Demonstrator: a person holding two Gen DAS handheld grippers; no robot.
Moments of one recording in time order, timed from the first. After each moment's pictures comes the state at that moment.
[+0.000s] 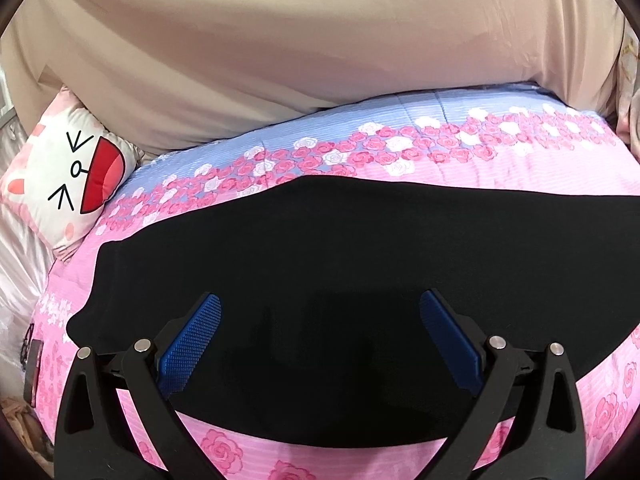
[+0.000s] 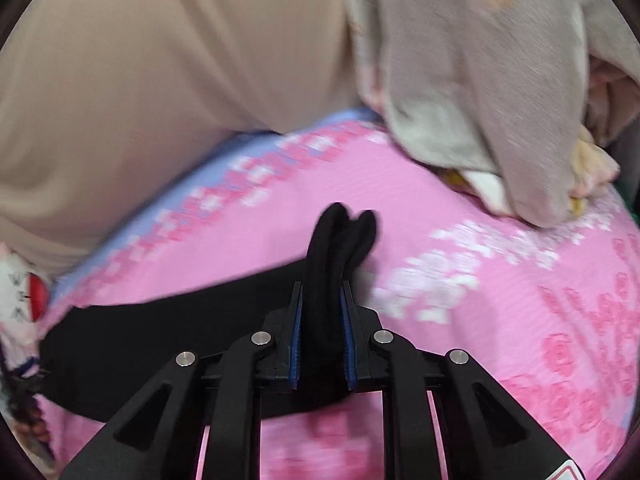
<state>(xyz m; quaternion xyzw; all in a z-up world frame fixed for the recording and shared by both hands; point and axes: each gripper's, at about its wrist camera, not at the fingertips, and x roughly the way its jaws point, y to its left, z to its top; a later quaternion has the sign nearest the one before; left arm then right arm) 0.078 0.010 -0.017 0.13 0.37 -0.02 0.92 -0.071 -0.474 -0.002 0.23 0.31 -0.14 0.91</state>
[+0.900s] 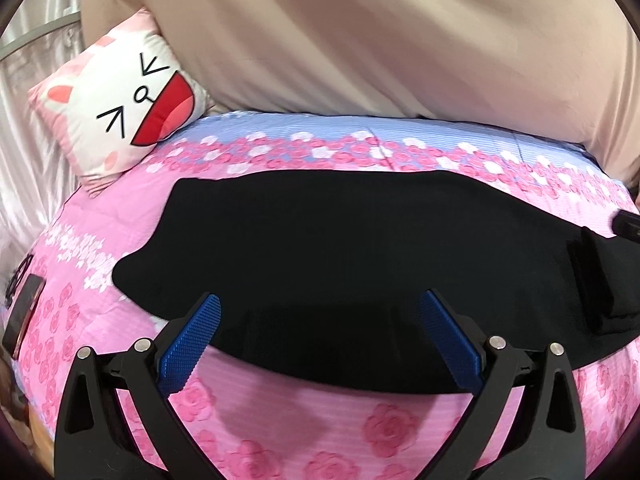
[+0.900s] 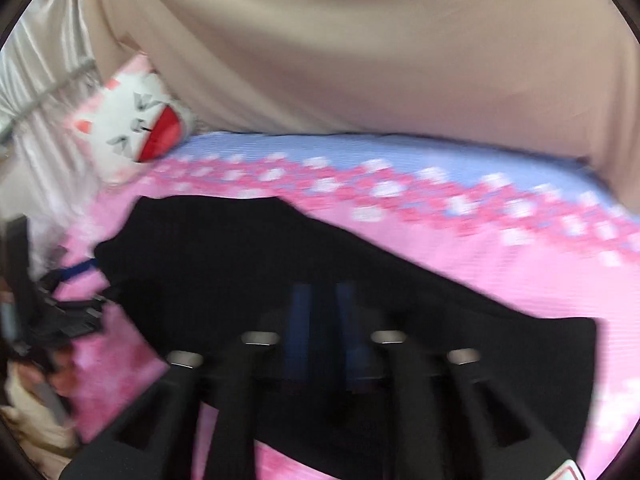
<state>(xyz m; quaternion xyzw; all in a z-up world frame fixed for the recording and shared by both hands) 0.057 0.167 -0.015 0.02 0.36 0.02 0.93 0.060 -0.128 0.024 0.00 0.37 0.10 0.92</state>
